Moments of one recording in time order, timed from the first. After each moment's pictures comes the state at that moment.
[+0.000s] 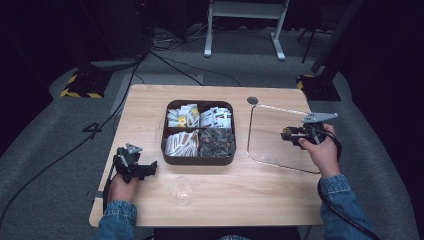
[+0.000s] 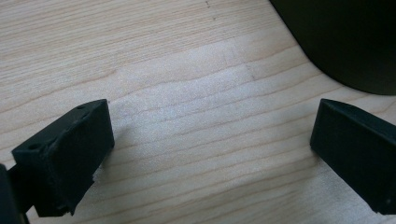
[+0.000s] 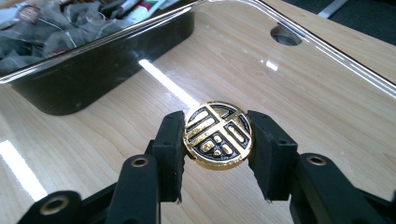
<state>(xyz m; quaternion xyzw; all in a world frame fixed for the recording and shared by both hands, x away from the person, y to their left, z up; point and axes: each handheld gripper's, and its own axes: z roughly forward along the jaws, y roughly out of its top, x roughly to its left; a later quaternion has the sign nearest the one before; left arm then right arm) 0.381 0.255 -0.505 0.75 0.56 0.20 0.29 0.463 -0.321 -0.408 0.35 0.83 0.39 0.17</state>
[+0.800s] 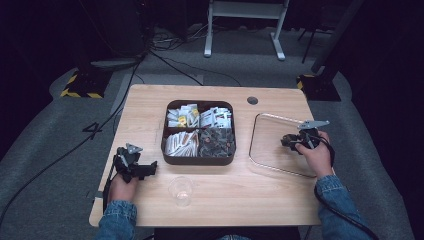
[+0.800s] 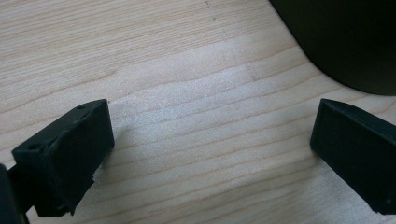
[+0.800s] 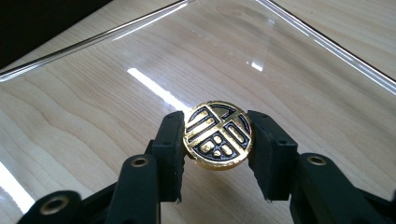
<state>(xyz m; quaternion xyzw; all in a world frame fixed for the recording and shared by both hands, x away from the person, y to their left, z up) 0.382 0.255 -0.505 0.75 0.56 0.20 0.29 0.484 -0.337 -0.468 0.39 0.84 0.36 0.16</state>
